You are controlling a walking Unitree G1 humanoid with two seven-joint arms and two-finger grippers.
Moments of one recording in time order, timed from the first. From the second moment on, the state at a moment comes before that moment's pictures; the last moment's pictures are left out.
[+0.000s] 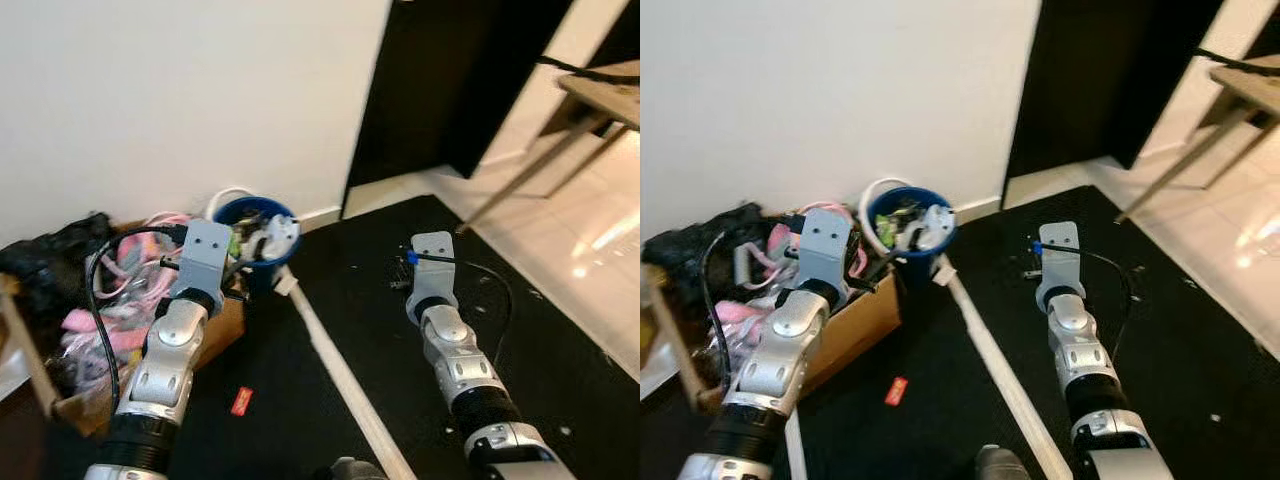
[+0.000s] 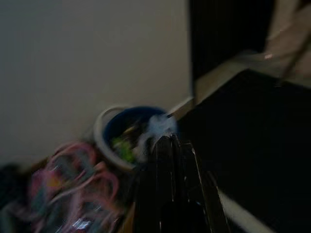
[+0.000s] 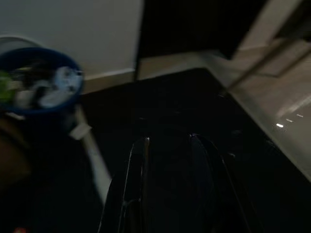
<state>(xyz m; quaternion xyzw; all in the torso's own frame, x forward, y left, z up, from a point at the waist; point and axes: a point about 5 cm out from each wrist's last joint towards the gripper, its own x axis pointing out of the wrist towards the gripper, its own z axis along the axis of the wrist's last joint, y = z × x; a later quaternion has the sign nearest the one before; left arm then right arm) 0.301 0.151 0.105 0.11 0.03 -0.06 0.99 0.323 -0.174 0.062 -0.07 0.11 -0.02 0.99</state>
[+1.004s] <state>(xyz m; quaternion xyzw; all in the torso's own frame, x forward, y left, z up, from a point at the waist) 0.300 0.154 0.103 0.11 0.03 -0.05 0.99 0.326 -0.172 0.065 -0.08 0.11 -0.02 0.99</state>
